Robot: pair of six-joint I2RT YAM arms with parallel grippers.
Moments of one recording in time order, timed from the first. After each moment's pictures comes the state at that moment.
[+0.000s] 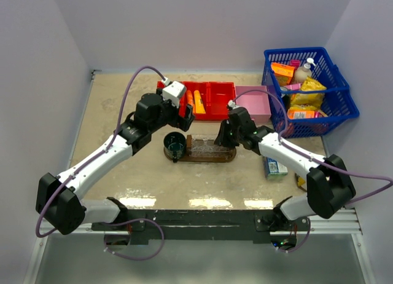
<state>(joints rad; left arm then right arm) -0.59 1.28 1.04 -0.08 0.05 -0.04 0.59 1.43 0.94 -0.32 -0.04 0.63</state>
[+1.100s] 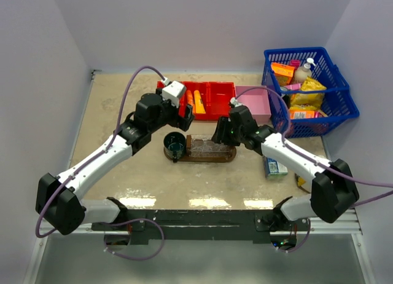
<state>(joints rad) -0.59 1.28 1.04 -0.08 0.05 -0.04 0.60 1.40 0.97 -0.35 0.01 0.65</state>
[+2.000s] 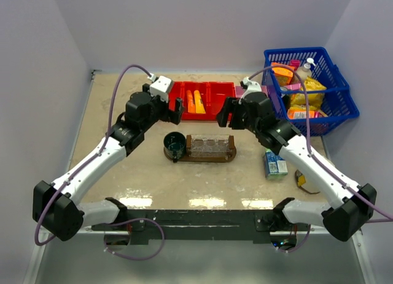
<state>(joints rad) -0.51 1.22 1.02 -0.04 -0.02 -0.03 0.60 1.21 1.14 -0.44 0.11 0.53</state>
